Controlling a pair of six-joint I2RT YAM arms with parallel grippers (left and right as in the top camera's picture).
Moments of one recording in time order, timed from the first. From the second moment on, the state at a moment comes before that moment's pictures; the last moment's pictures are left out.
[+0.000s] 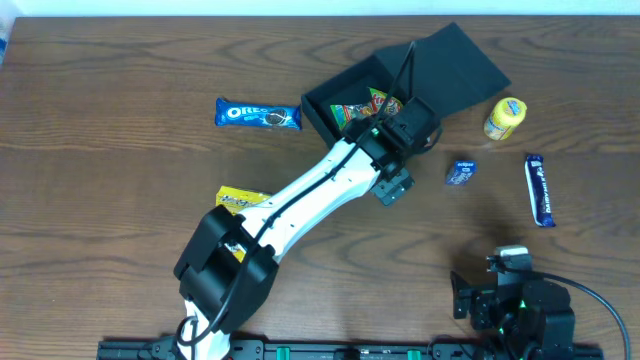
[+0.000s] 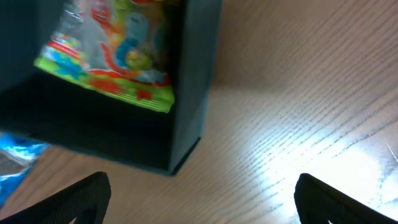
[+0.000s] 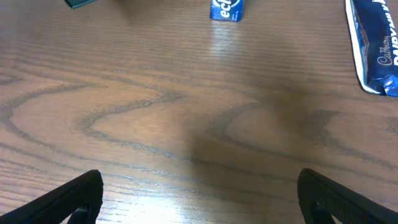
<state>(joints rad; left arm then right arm) -0.82 1.99 1.66 -0.96 -0.17 0.09 0.12 0.07 0.36 -1.05 -0.05 0.04</state>
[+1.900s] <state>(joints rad) -0.85 2.04 1.58 -0.77 0.13 -0.32 0.12 0.07 0.36 -1.05 -0.05 0.04</state>
